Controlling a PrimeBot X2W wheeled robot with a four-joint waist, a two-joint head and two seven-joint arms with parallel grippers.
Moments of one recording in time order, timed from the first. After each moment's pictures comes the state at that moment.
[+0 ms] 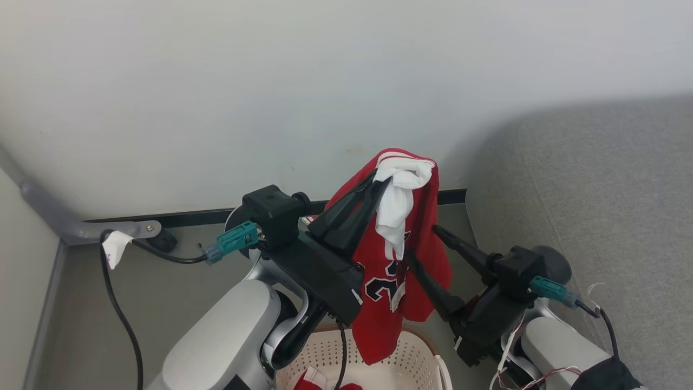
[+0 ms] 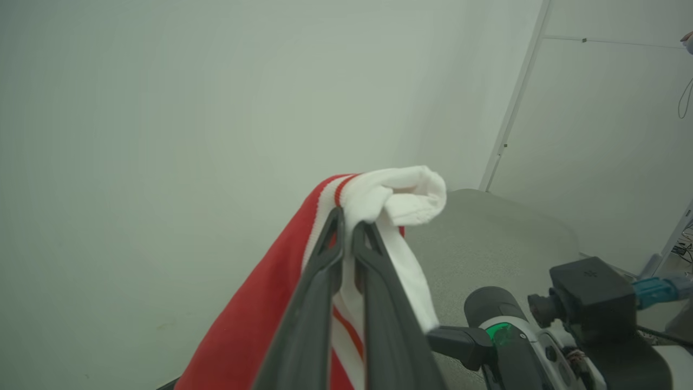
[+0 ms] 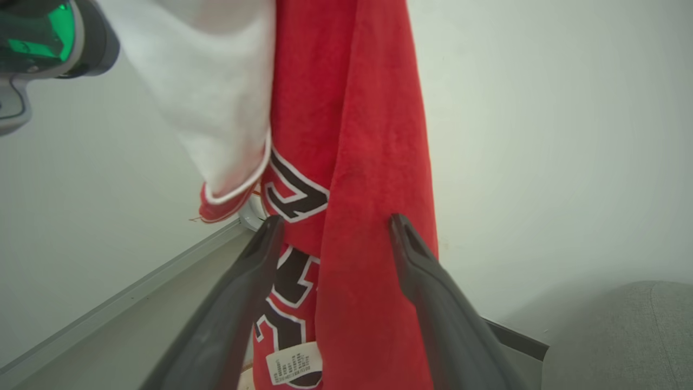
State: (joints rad) left arm -0.67 0.12 -0.69 0.27 -0.75 -0.13 -0.11; right arm -0.59 -0.29 0.81 0.43 0.51 0.12 -0.25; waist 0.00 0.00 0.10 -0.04
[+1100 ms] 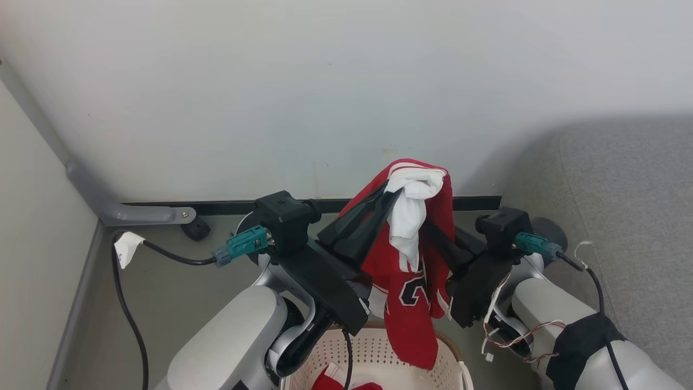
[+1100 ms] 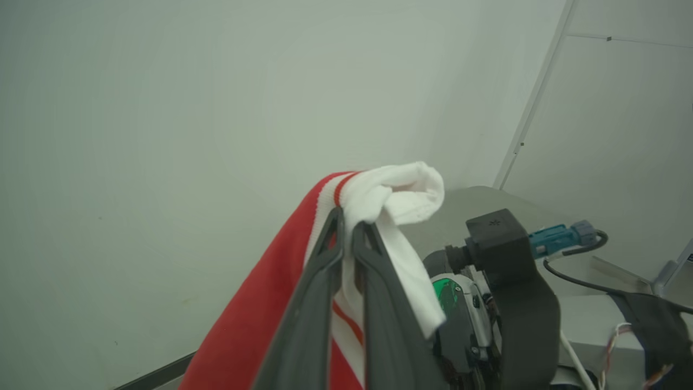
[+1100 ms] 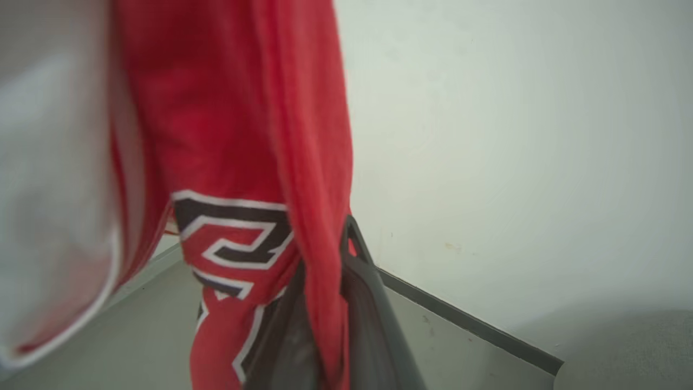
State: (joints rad) left arm -0.67 0.13 -0.73 0.26 -0.79 -0.13 -0.09; right arm -0.81 -0.23 0.95 0.72 0.60 0.12 -0.25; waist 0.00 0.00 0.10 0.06
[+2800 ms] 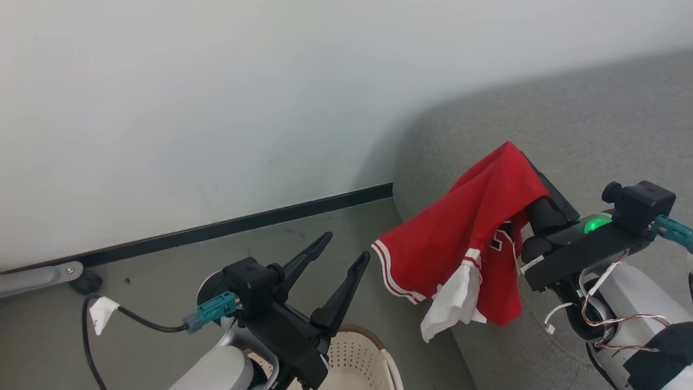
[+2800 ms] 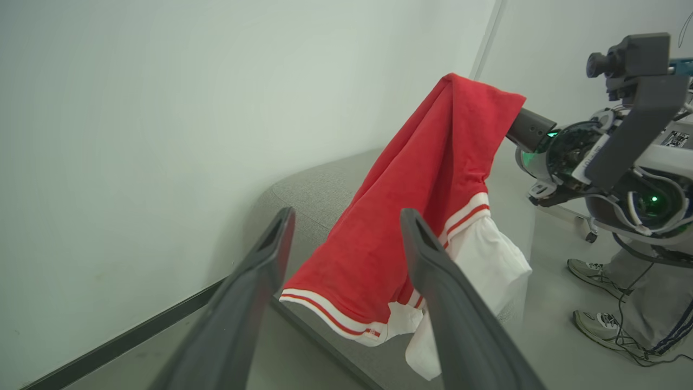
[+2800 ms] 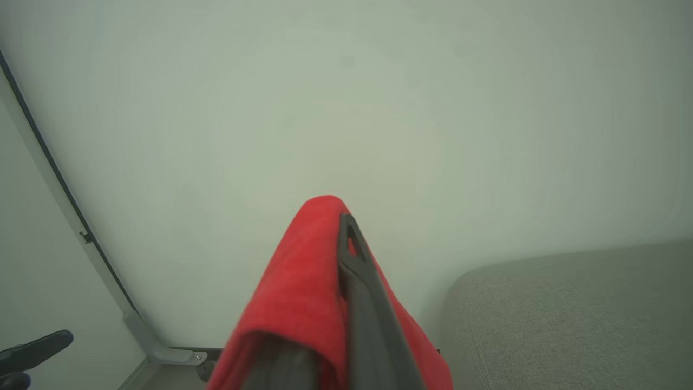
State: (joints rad) left arm -0.50 0.25 -0.75 0.22 -0.74 -0.09 -0.14; right arm -0.65 -0.37 0.60 0.39 0.78 0.12 -0.25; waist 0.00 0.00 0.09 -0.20
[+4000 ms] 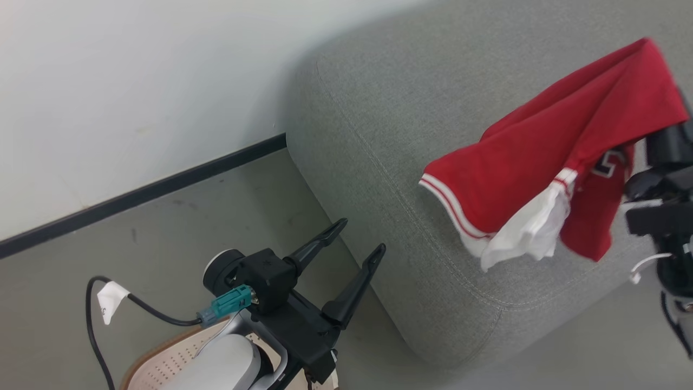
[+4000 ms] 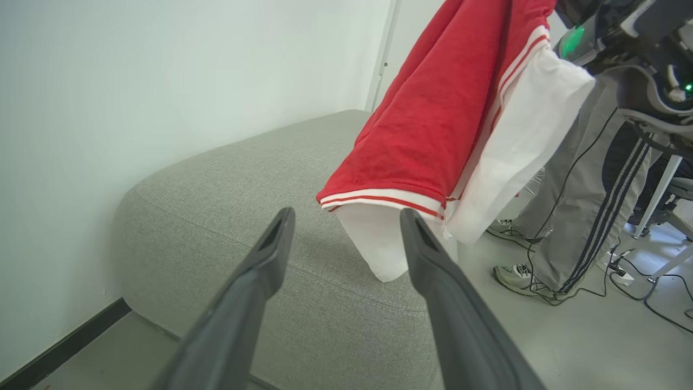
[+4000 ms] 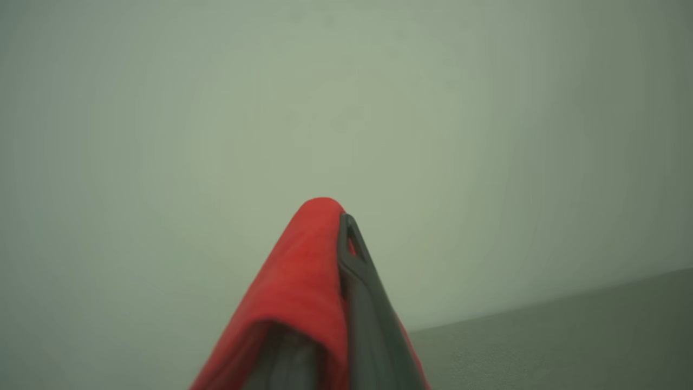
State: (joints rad) left arm -0.55 0.27 -0.79 0.17 -0.67 -0.08 -0.13; right arm -0.58 -0.45 0.29 0.07 0.74 0.11 -0.26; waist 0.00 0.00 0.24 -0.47
